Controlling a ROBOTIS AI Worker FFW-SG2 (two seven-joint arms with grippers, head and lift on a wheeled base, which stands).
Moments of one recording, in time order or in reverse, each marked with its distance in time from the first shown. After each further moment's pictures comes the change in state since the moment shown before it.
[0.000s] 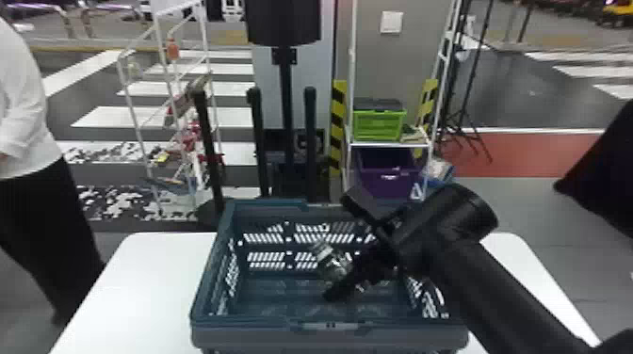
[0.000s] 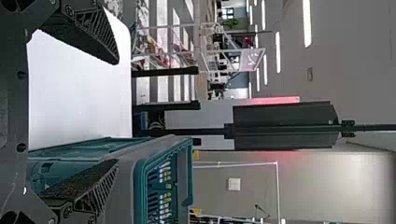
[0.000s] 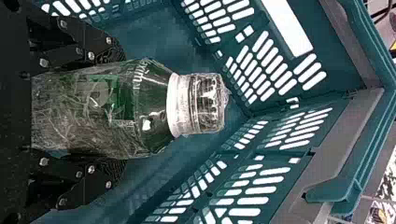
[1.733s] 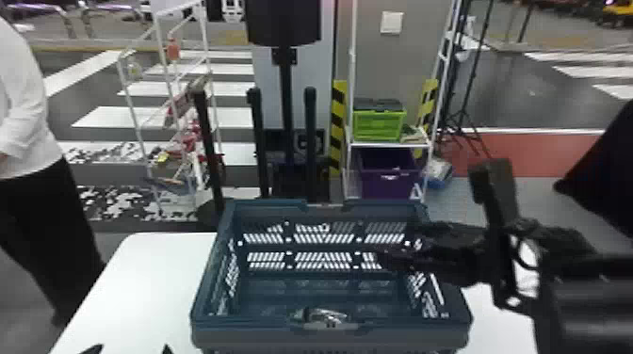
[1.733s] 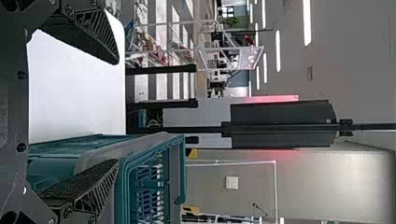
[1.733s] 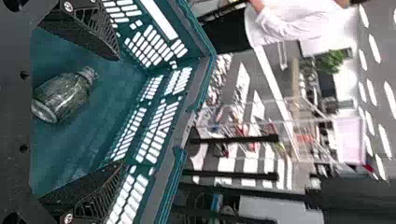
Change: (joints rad) left arm -0.011 0.000 -0.003 -0.080 0.003 0.093 0.008; right arm 0.622 0.000 -0.399 -1.232 -0.014 0.290 -0.164
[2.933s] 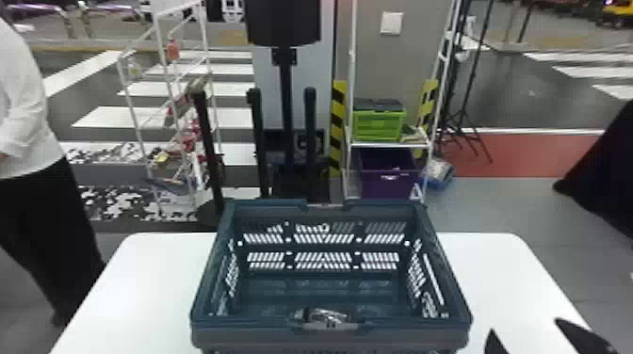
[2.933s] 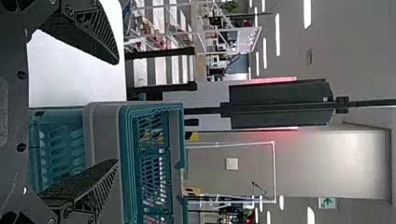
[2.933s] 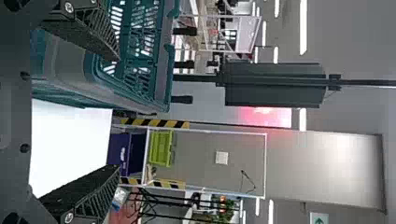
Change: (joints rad) left arm 0.078 -0.001 -0.116 -0.066 -0.111 -0.020 0.047; right arm 0.838 0.000 -0.208 -0.032 -0.419 -1.224 -0.605
